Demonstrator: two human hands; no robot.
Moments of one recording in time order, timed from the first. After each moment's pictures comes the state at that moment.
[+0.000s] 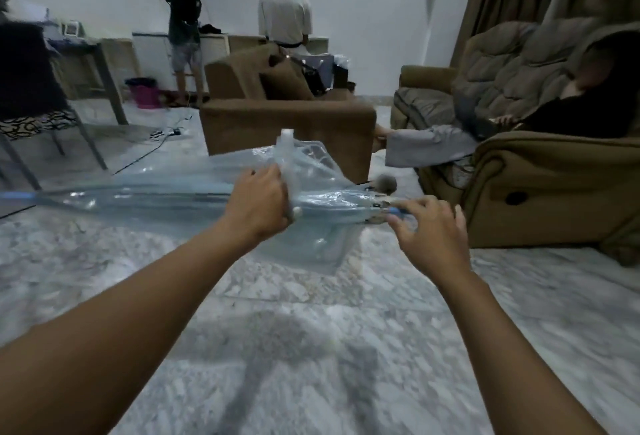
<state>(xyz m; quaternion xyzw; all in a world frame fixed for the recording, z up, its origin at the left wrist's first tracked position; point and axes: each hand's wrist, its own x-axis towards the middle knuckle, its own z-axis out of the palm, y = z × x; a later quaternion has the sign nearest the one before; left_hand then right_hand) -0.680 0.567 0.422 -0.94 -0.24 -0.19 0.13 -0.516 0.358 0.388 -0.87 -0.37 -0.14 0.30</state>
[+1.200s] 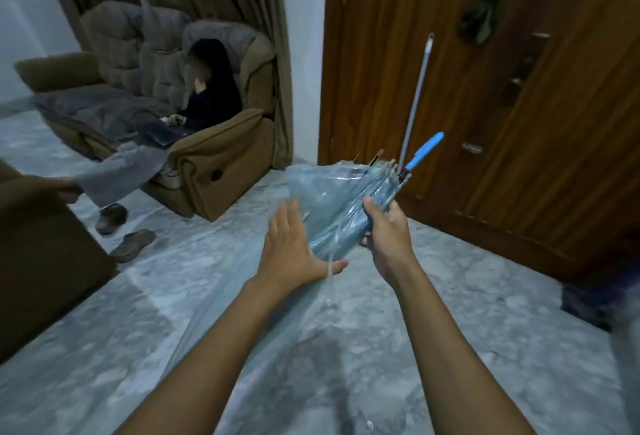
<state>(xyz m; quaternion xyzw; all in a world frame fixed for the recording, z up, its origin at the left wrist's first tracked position) -0.680 0.168 0.721 -0.94 0.17 0.00 -0.29 -0.701 0.008 0.739 -0.59 0.19 -0.13 0.77</state>
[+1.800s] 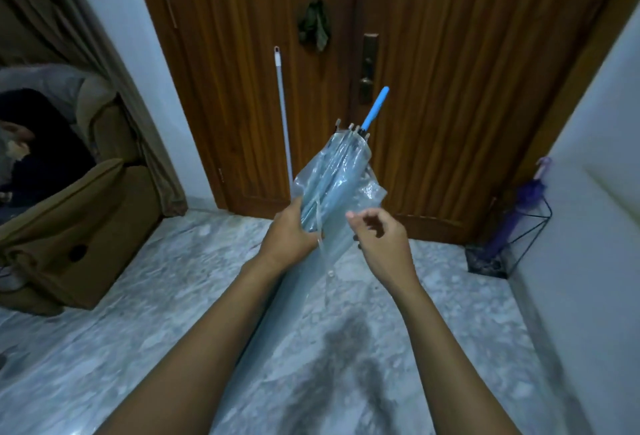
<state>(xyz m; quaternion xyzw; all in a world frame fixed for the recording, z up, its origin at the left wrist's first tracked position) -0.623 -0.157 0.755 -0.82 0.33 0.12 -0.46 -0.735 -0.281 0.732 -0.72 0.25 -0.31 0.57</state>
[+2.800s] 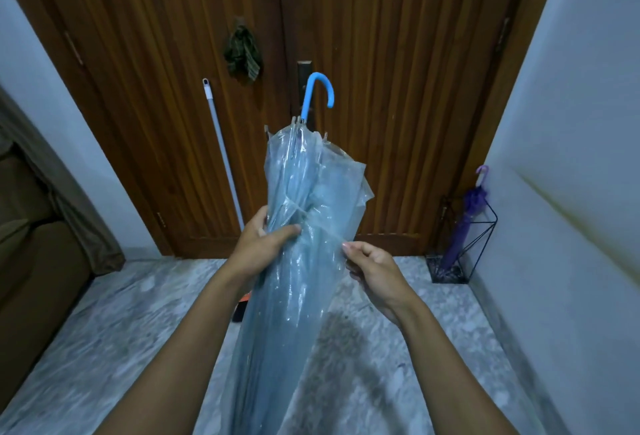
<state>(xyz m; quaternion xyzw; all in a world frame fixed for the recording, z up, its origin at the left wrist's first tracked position) -0.560 -0.267 0.774 -0.66 0.25 0.31 -0.63 -0.713 -0.400 0.715 -0.59 0.25 -0.24 0.73</state>
